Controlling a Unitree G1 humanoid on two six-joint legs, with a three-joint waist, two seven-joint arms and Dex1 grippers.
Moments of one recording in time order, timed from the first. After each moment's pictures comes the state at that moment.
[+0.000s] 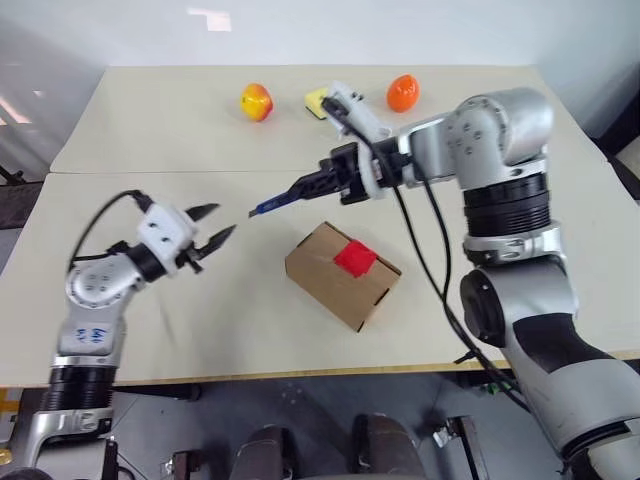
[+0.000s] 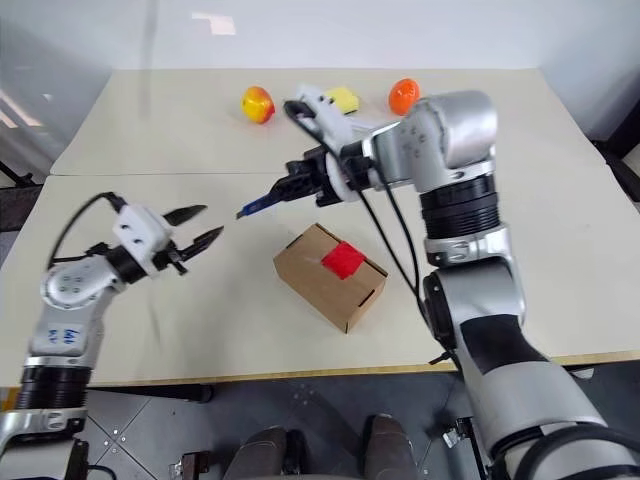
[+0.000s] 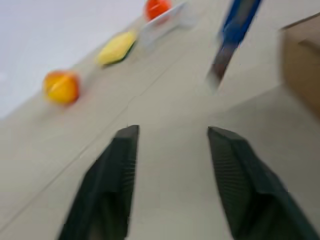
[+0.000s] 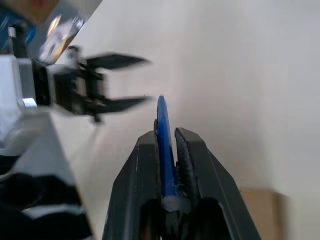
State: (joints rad) left arm -0.36 0.67 0.22 0.09 -0.22 -0.02 -0.68; right arm -1.39 -0.28 -0.01 0.36 0.50 1.50 0.69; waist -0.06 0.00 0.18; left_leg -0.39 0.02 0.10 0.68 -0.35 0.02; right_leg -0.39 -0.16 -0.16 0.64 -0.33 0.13
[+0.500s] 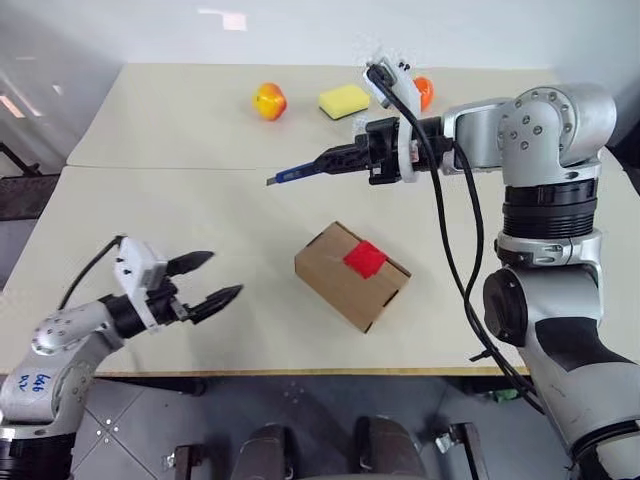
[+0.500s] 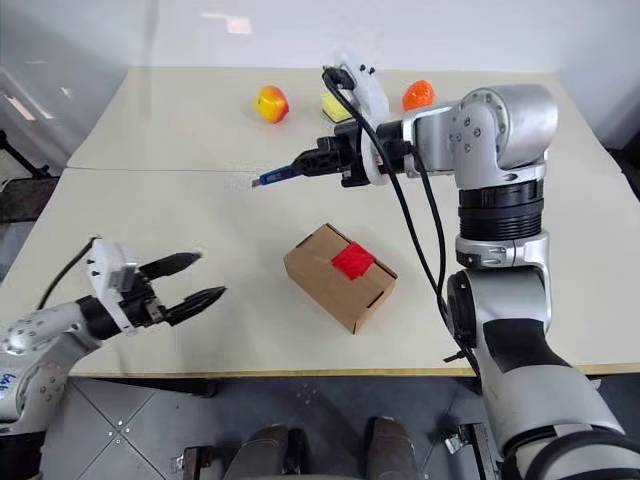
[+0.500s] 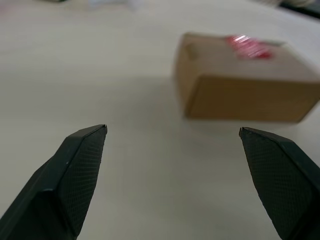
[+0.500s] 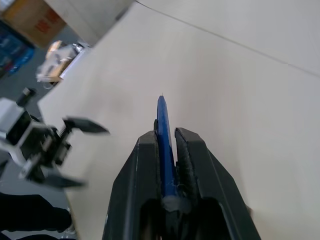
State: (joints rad) left arm -0.09 0.65 0.24 -0.38 -0.63 0.49 -0.75; right arm -1.34 -0.39 -0.08 0.20 0.58 1.50 0.69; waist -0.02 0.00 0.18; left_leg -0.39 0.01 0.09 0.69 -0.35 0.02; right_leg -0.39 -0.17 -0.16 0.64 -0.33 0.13
